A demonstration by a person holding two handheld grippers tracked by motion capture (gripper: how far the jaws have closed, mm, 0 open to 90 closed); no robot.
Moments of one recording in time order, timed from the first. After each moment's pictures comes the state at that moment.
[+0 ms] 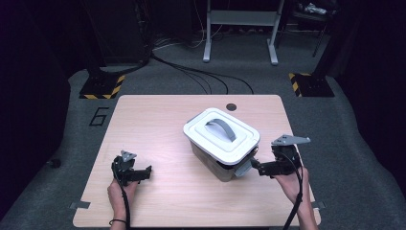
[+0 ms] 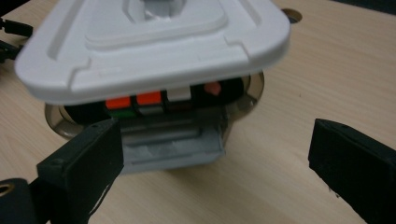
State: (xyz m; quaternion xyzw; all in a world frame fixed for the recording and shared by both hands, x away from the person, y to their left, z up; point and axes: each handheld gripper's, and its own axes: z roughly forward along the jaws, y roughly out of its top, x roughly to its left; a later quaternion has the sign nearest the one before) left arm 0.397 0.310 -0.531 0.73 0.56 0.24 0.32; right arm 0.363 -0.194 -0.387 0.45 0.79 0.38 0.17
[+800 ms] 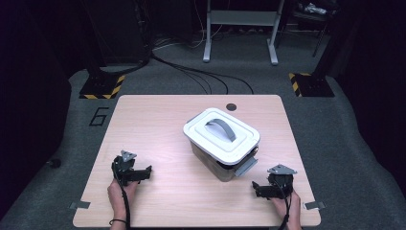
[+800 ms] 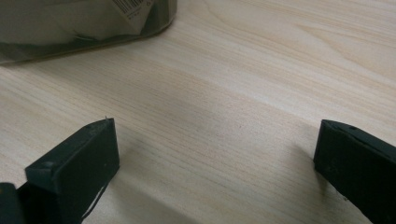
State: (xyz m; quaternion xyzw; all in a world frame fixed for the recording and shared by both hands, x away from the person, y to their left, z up) left arm 0.397 0.310 -0.531 0.73 0.56 0.24 0.32; right arm 0.354 -0.211 -0.529 0.50 0.78 0.33 0.21
